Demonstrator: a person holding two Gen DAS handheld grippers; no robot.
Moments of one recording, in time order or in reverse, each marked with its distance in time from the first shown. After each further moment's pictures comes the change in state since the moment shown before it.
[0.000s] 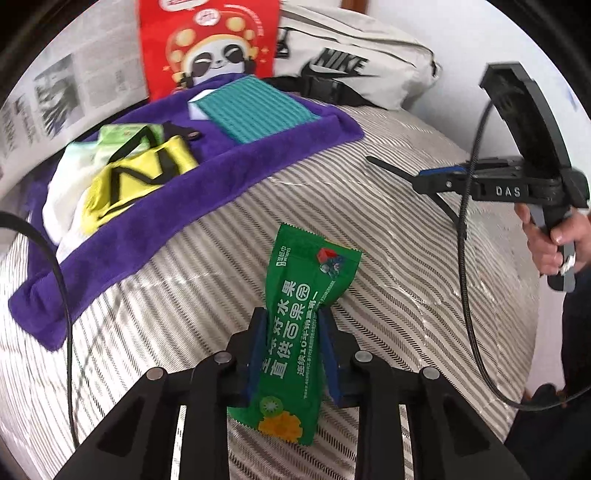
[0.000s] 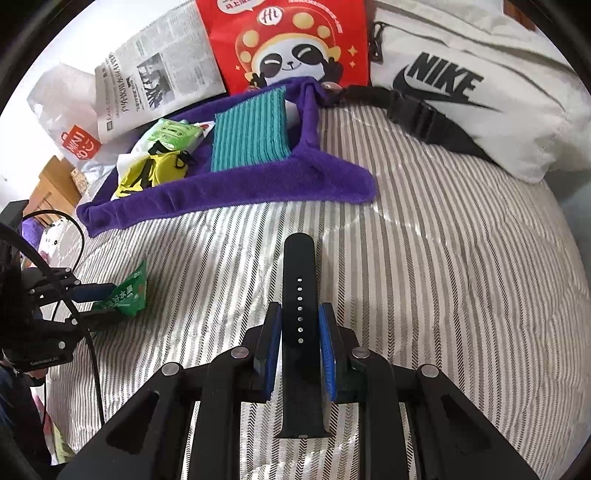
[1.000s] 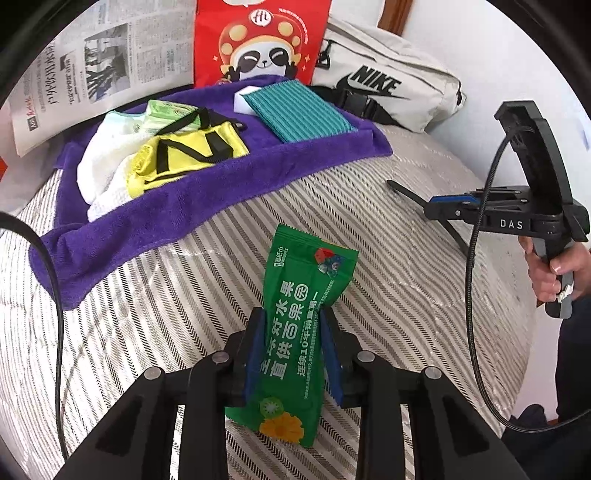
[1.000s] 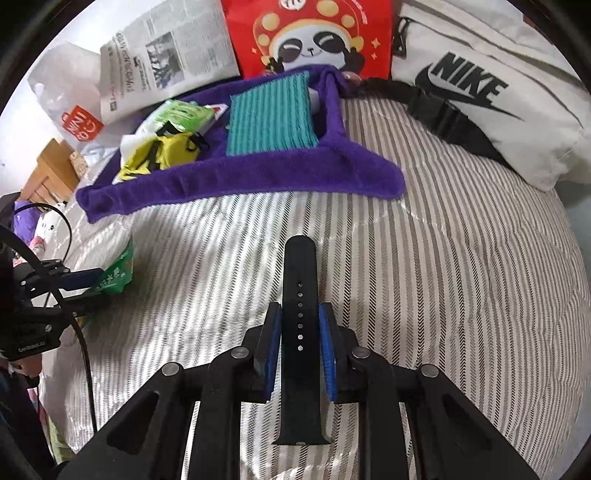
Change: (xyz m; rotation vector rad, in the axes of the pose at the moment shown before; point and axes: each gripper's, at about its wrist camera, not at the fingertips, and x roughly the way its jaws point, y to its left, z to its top) left arm -0.016 0.019 -0.011 -0.117 -0.037 0.001; right arm 0.010 0.021 0.003 -0.036 0.048 -0.019
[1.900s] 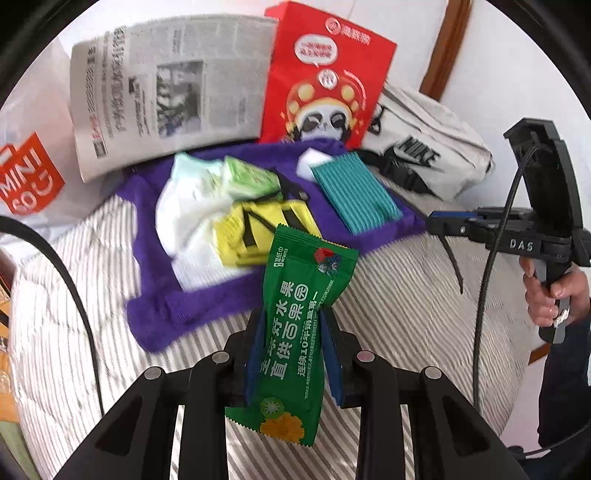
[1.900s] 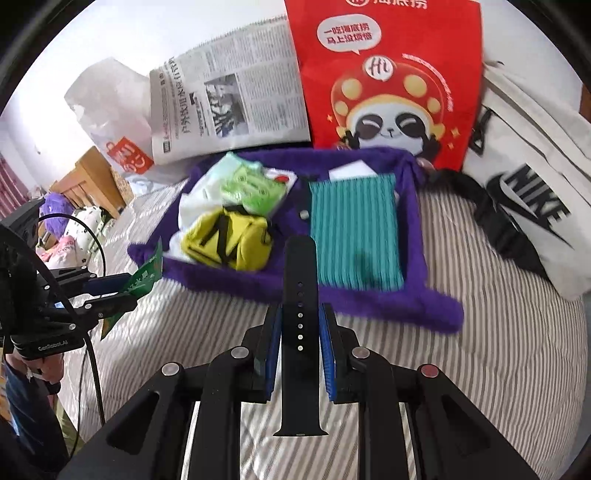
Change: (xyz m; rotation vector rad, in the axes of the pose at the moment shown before) left arm -0.050 0.051 0.041 -0.131 -0.123 0.059; right arm -0.022 0.053 0.083 -0.116 -0.098 0.120
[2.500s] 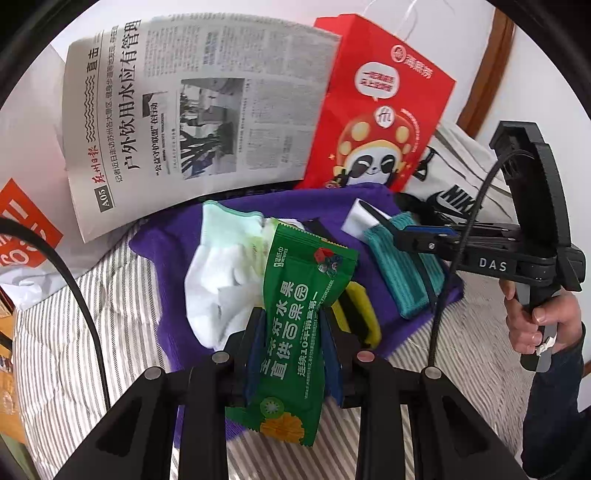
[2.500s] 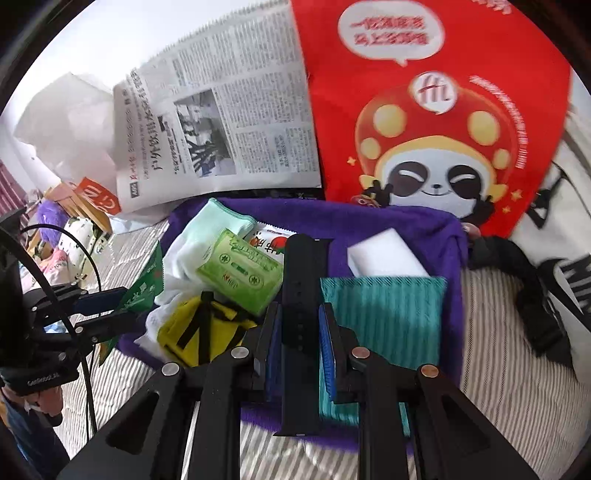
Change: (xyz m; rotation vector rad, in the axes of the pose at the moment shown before) left arm 0.040 0.052 0.067 -0.063 -0.030 0.040; right arm 0.074 0.007 0.101 -0.014 0.005 0.008
